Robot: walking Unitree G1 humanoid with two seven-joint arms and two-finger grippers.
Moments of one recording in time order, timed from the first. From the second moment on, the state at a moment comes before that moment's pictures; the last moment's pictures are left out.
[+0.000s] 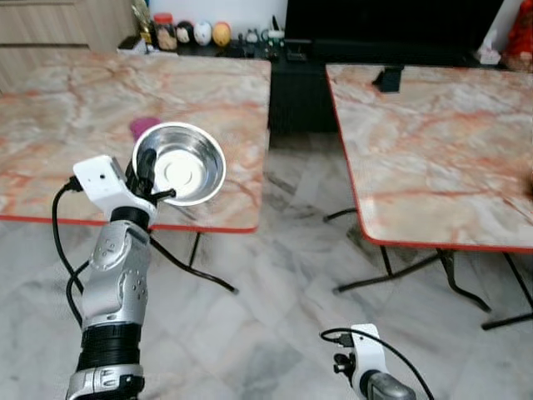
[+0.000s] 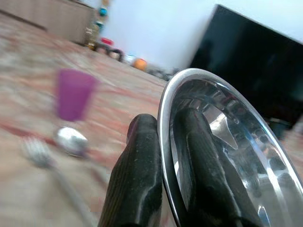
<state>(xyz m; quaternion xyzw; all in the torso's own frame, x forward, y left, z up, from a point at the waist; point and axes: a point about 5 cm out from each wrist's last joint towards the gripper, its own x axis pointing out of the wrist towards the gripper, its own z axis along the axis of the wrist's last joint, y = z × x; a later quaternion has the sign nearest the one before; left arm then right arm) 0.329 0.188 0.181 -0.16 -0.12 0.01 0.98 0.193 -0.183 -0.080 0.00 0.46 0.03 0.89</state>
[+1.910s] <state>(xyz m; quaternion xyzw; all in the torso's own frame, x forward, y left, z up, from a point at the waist) 0.321 0.177 0.161 -0.16 -0.09 -0.01 0.98 0.180 -0.186 -0.086 -0.01 0.47 0.03 0.88</state>
